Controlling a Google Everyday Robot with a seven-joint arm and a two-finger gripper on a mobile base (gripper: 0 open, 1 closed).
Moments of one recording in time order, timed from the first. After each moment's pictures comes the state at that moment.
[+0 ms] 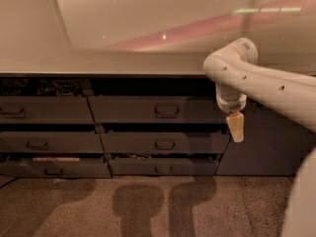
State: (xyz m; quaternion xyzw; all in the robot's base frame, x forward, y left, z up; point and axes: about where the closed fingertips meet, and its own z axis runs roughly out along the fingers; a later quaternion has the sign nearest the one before) arm 0.622 -0.271 0.686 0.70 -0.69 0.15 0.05
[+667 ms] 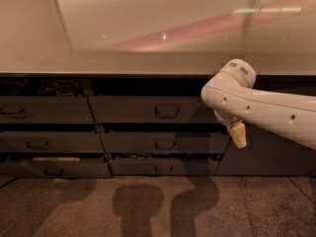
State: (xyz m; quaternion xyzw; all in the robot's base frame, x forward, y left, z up) arm 0.606 -0.264 0.679 0.76 -0.60 0.24 0.02
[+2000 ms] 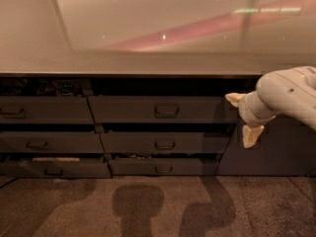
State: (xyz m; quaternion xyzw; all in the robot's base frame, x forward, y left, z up) arm 0.602 -0.284 0.697 0.77 -0.60 0.16 -0.17
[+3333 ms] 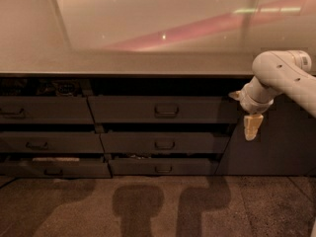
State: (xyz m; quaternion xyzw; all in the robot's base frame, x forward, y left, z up) arm 0.643 -0.316 0.669 0.75 -0.65 0.08 -0.11
